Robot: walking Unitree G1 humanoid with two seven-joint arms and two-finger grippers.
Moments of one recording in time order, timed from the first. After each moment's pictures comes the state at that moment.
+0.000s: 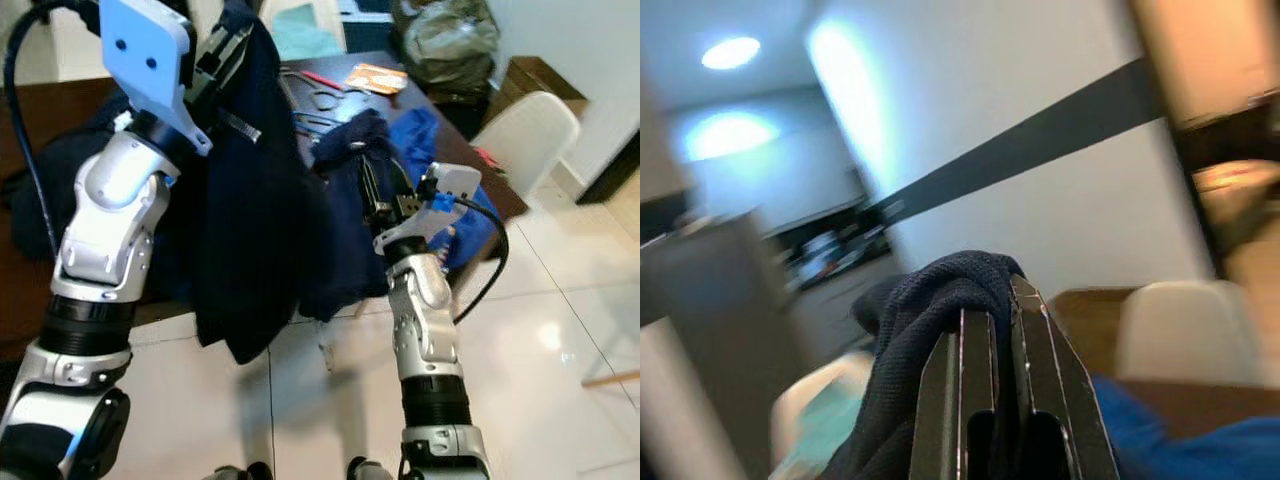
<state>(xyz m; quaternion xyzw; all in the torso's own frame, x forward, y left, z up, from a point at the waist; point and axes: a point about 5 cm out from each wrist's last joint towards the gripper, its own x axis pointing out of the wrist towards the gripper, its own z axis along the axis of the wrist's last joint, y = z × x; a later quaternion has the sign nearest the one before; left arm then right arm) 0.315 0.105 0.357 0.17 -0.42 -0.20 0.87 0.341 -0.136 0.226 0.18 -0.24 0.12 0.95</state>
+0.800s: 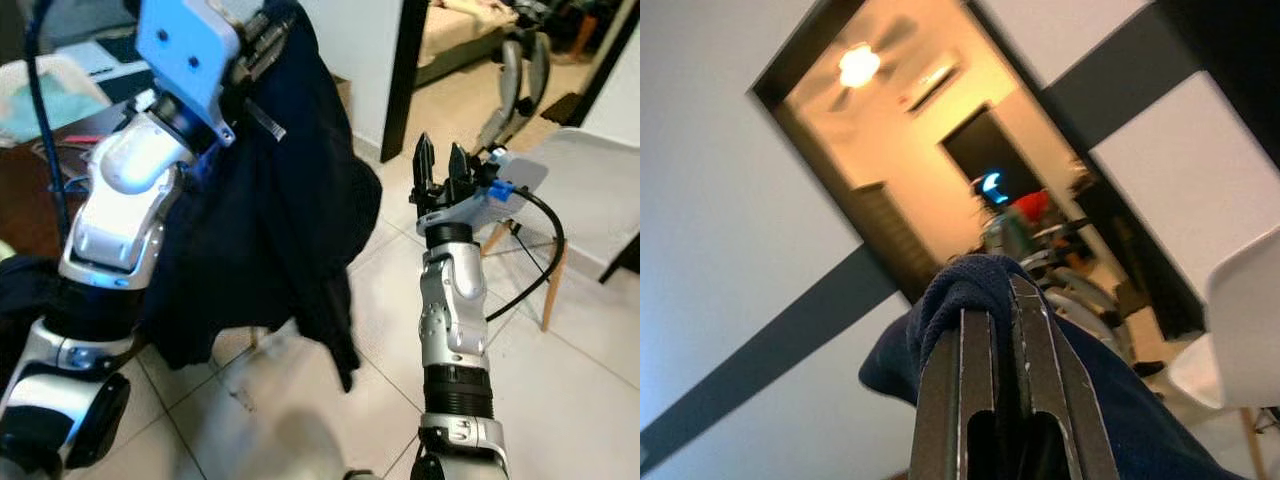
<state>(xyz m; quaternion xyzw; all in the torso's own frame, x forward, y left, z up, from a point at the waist) 0.314 0.083 0.373 0.24 -0.44 -0.23 0.83 0.340 -0.176 0.239 0.18 -0.28 0.02 0.94</state>
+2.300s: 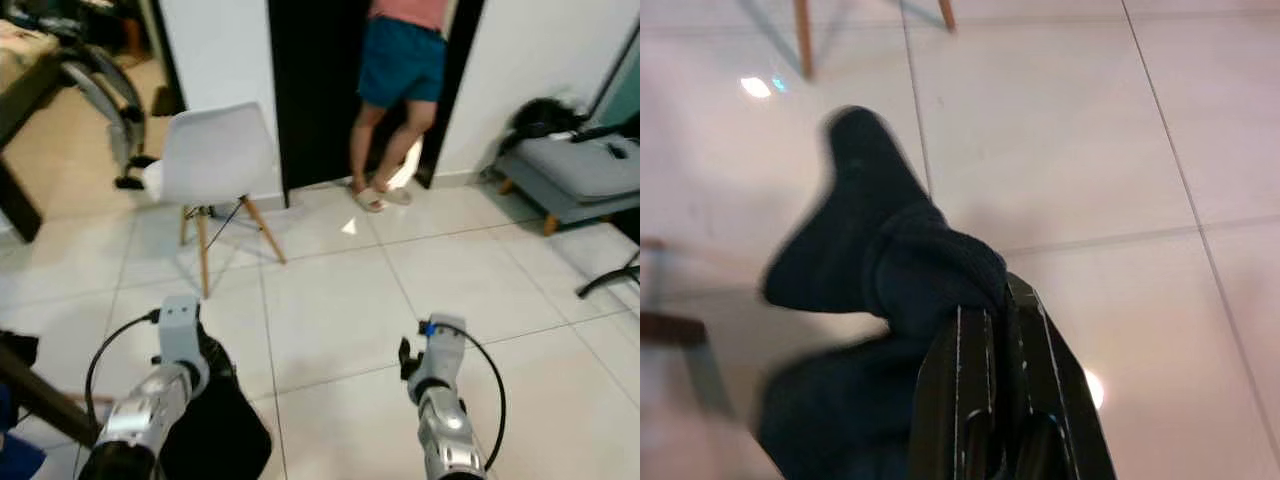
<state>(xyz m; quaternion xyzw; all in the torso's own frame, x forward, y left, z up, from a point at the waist) 0.297 0.179 0.036 -0.08 0.21 0.07 0.97 0.281 -0.188 0.013 0.07 0.17 -0.06 0.98</state>
